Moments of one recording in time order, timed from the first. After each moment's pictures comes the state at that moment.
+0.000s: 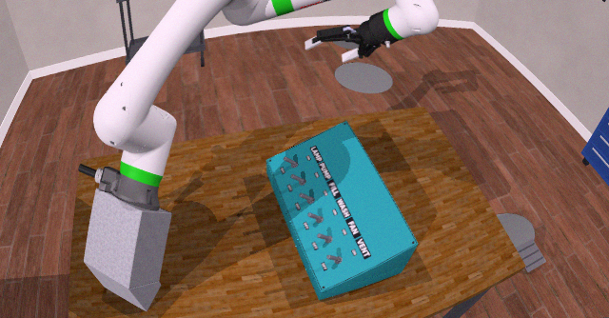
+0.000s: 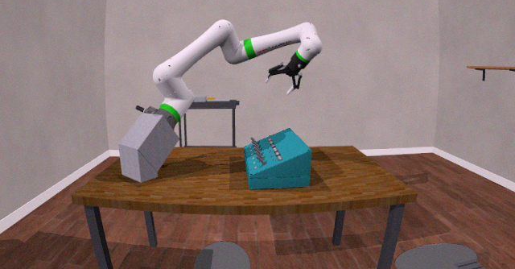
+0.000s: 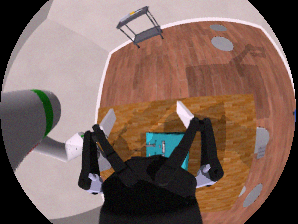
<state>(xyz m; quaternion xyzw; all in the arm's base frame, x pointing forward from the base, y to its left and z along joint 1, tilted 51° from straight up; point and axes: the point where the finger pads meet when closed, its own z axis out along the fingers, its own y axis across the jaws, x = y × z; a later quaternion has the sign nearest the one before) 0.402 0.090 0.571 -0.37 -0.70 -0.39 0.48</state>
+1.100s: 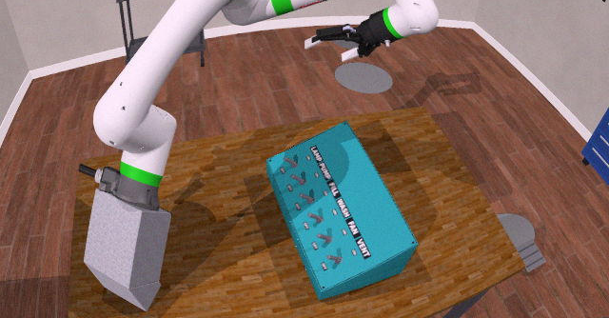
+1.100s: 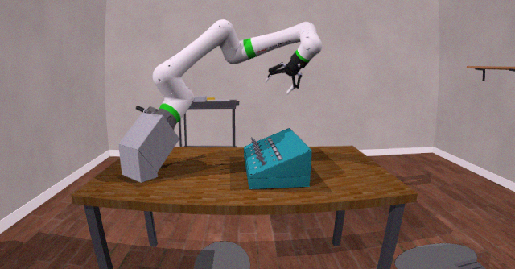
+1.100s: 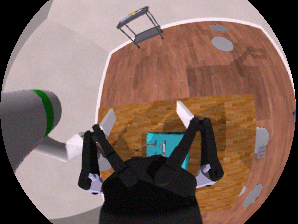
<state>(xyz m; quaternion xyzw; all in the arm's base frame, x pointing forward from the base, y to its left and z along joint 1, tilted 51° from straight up) 0.400 0.088 0.572 -0.37 -0.70 -0.39 0.48</state>
